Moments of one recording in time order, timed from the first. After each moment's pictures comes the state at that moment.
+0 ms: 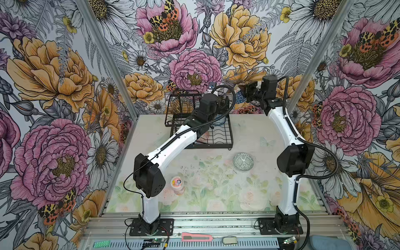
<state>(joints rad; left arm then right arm) -0.67 1.86 1.91 -0.22 -0.31 -0.21 0.15 2.10 2.21 -0.35 -0.44 1.40</state>
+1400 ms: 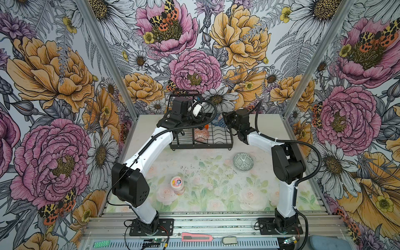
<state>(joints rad) -0.43 1.66 1.62 -0.41 0.19 0.26 0.36 2.03 1.47 0.33 -0.11 1.39</state>
